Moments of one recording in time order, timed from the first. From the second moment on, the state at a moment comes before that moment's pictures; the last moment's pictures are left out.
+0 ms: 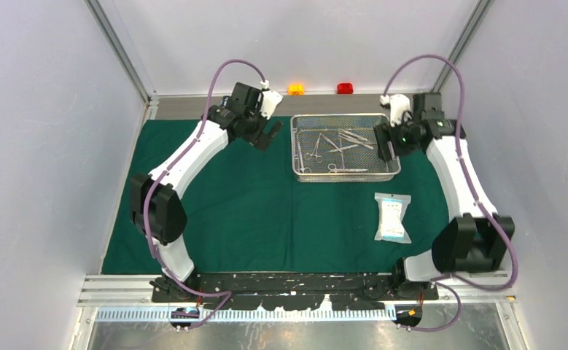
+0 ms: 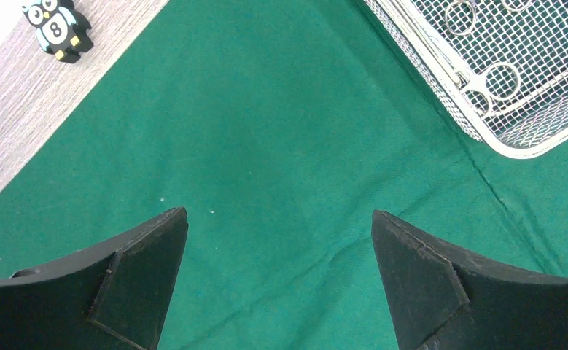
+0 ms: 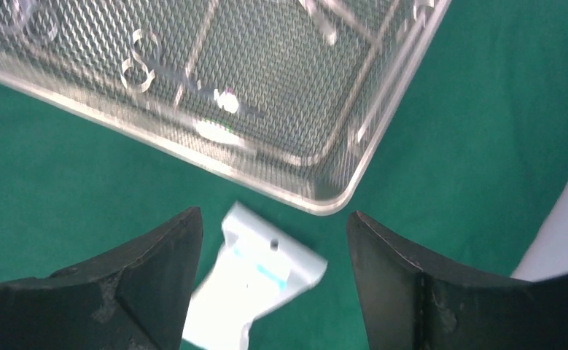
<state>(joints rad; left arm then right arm) -0.49 1.78 1.67 -0.72 -0.05 0.27 -0.03 1.40 1.32 -0.88 -0.22 -0.39</state>
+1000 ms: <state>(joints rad) -0.46 1.75 1.64 -0.78 0.03 0.29 0.13 2.33 2.06 -0.89 -0.18 -0.60</state>
